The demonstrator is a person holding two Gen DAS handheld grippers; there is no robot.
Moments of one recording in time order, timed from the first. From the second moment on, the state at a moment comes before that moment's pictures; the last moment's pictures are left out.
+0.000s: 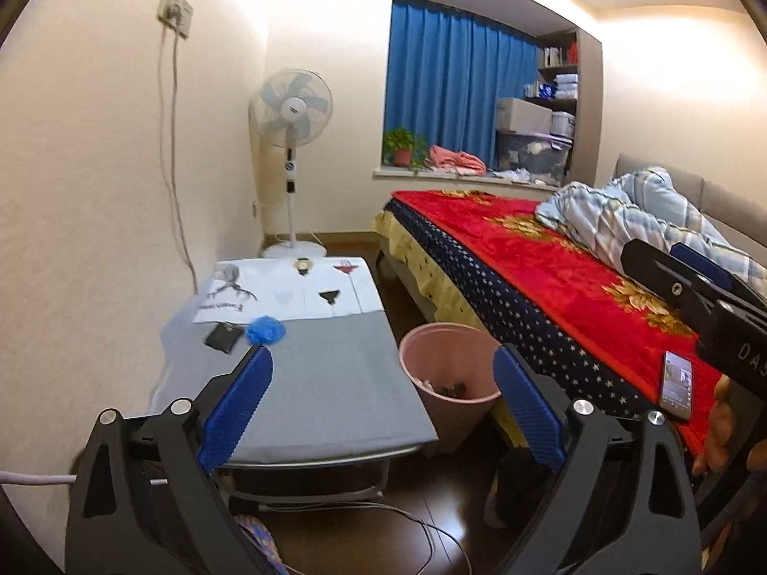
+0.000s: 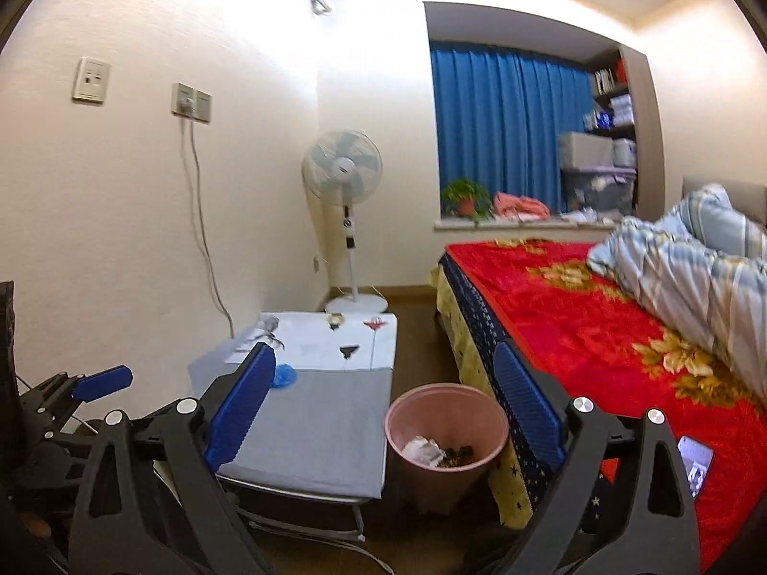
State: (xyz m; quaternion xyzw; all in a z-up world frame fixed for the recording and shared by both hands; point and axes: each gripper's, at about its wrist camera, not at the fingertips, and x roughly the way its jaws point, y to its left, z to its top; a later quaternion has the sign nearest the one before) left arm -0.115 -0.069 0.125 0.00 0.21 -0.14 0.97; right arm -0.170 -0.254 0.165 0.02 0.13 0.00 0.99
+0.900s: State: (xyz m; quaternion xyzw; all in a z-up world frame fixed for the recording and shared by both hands) left arm 0.209 0.080 0.025 -0.02 0.27 0.04 0.96; right arm 0.182 -0.144 0.003 0.01 0.24 0.07 0.97
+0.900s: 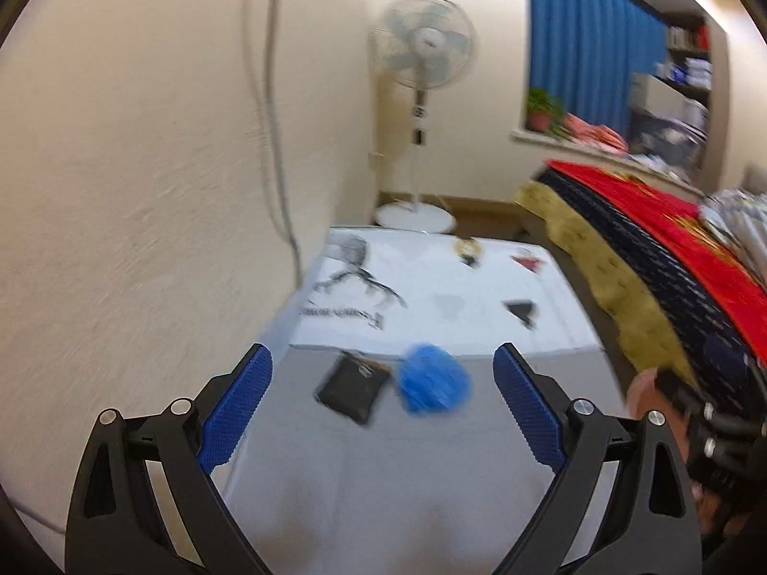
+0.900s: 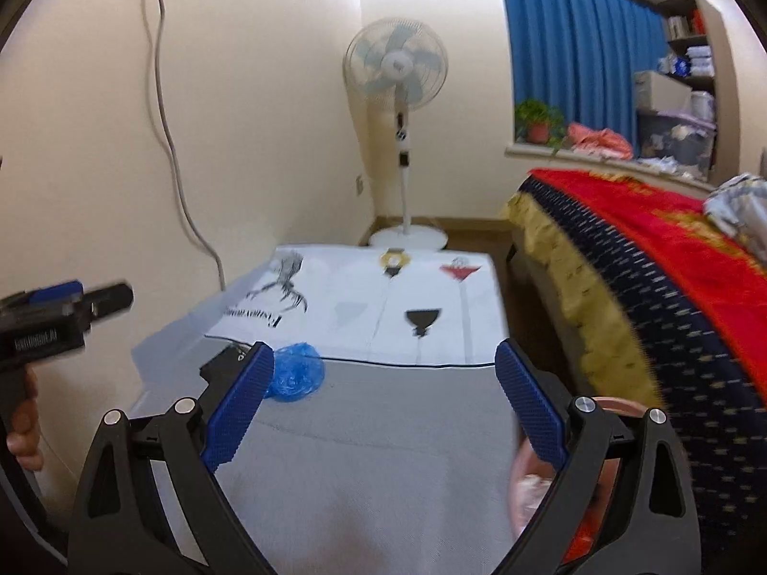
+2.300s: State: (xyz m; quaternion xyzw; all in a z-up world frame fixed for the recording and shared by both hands) left arm 0.340 0.119 -0.139 -0.04 0.40 0.07 0.91; right arm 0.285 -0.077 -0.088 -0.01 0.34 0.17 0.93
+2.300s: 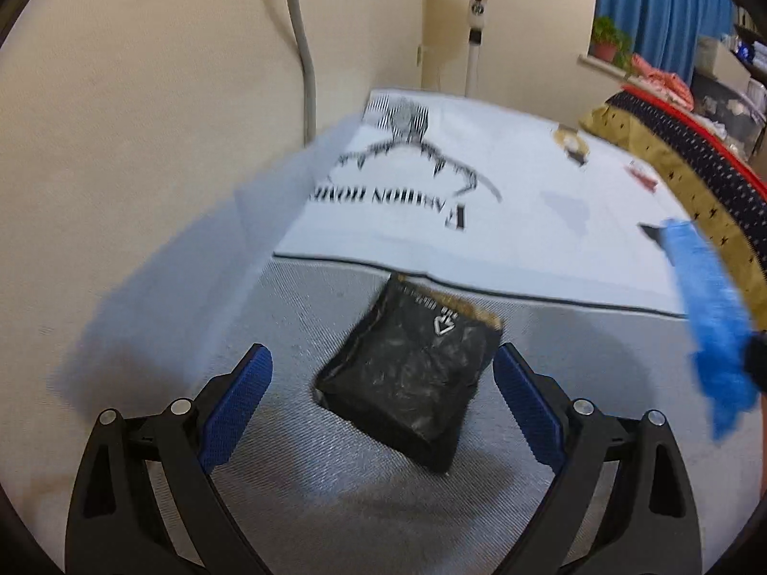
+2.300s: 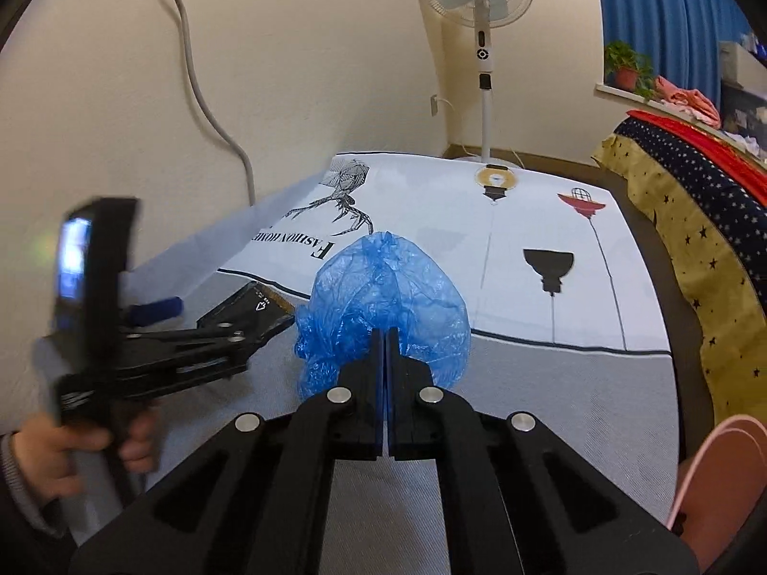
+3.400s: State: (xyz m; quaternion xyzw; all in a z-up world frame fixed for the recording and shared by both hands) left arm 0.279 0.121 -0.071 -0.02 0.41 0.04 0.91; right arm 0.239 -0.111 -0.050 0.02 0.33 0.15 0.93
